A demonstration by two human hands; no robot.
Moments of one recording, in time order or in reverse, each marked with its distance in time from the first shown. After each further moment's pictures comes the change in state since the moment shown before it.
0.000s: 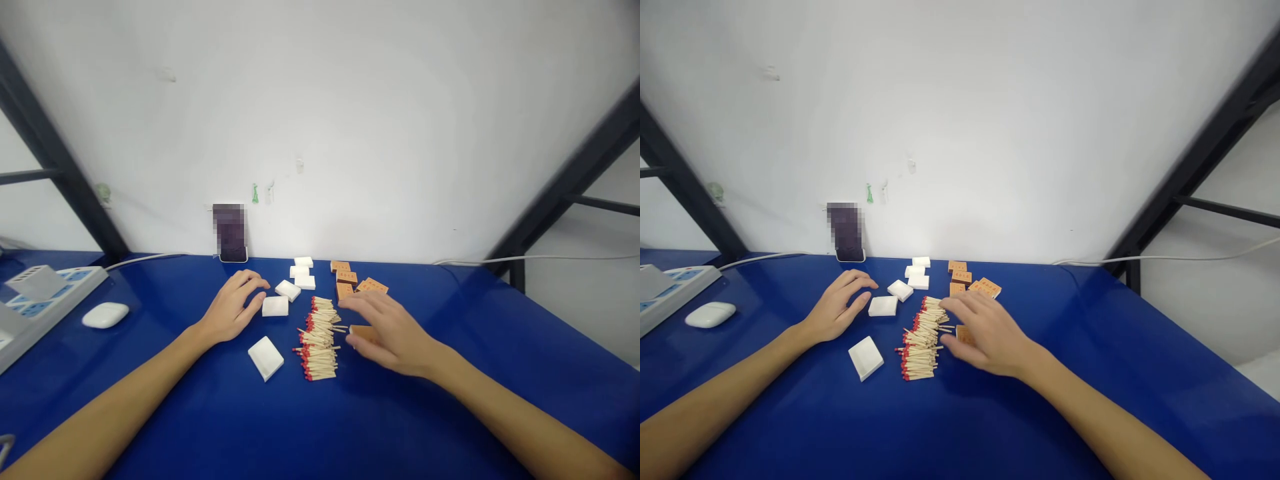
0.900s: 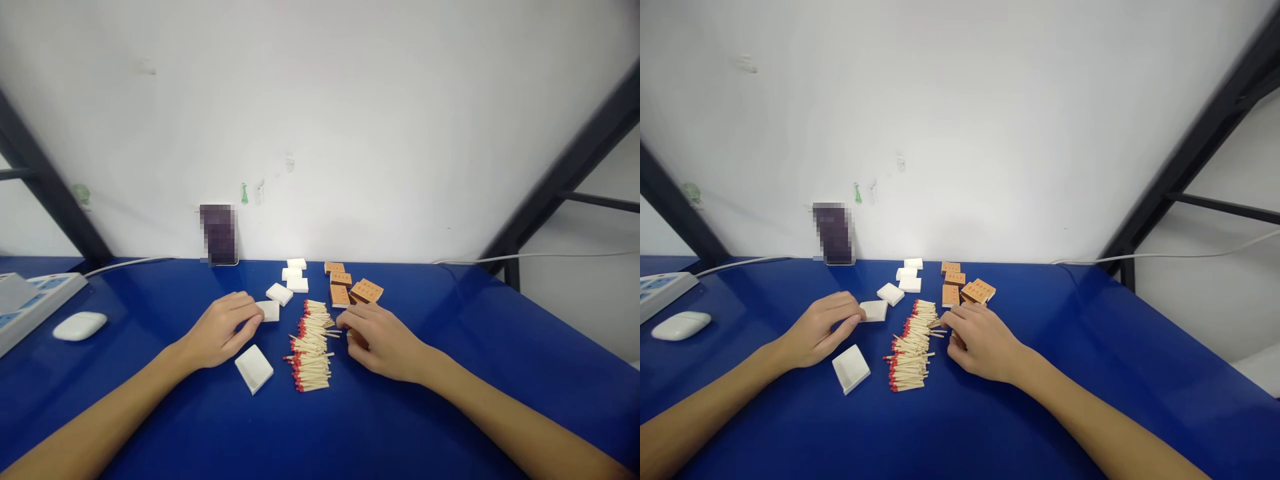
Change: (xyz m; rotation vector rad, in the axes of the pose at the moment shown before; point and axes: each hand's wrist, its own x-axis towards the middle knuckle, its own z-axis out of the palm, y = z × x) left_hand -0.002 0.023 -0.009 -0.034 -0.118 0.212; right_hand -0.007 0.013 0.019 -0.061 -0.175 0.117
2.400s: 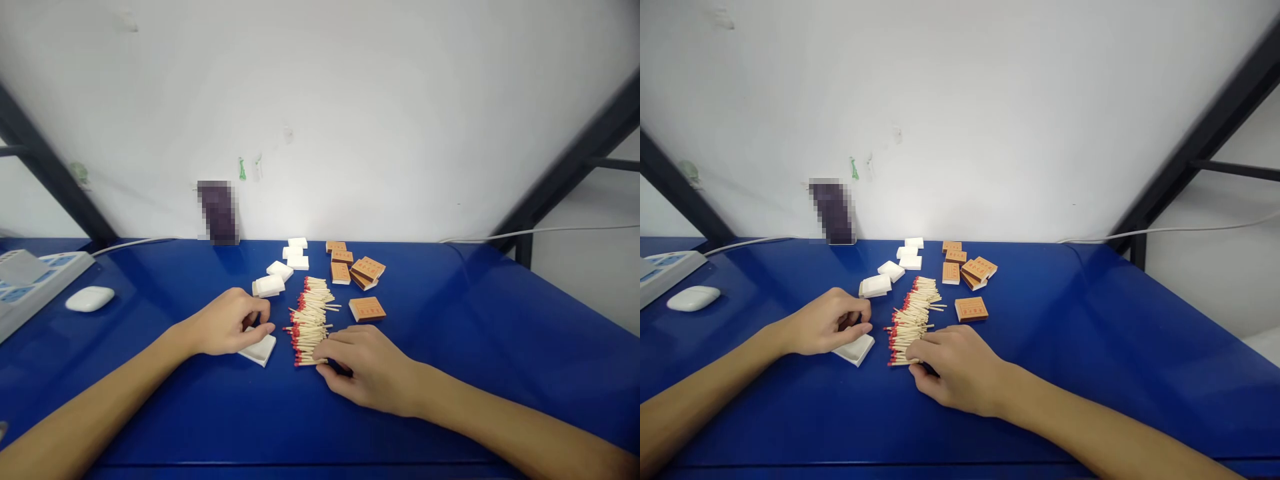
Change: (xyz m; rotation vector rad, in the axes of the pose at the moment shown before) left_hand 0.001 0.023 0.004 -0.229 -0.391 -0.189; right_hand -0.016 -0.061 0.014 0.263 0.078 -0.184
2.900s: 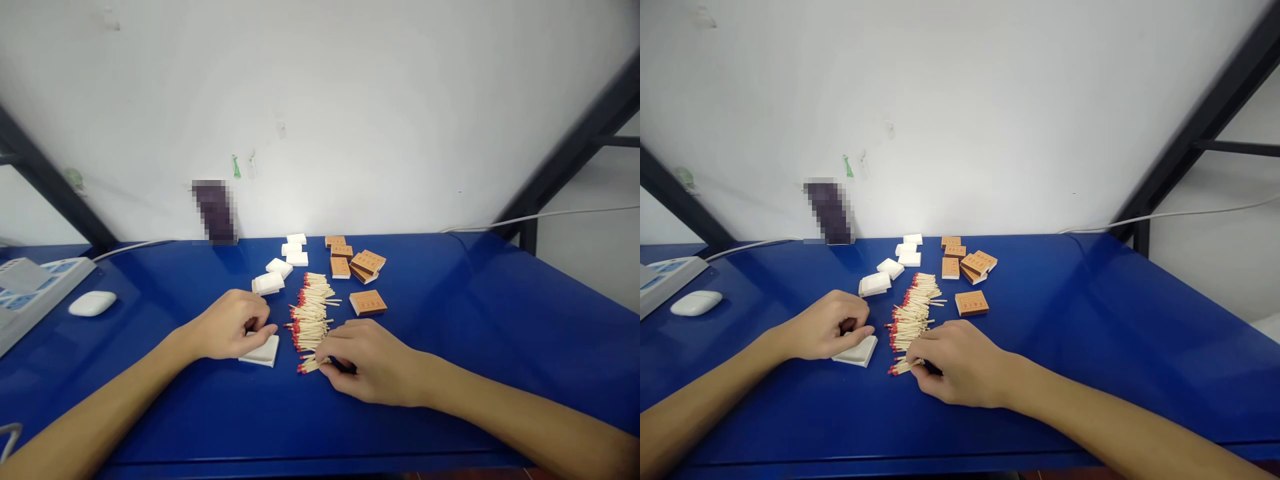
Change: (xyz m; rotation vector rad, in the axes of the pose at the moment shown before) left_hand 0.000 0.008 0.001 0.077 0.040 0.119; right_hand -0.001 0.001 -0.005 0.109 -0.133 0.043
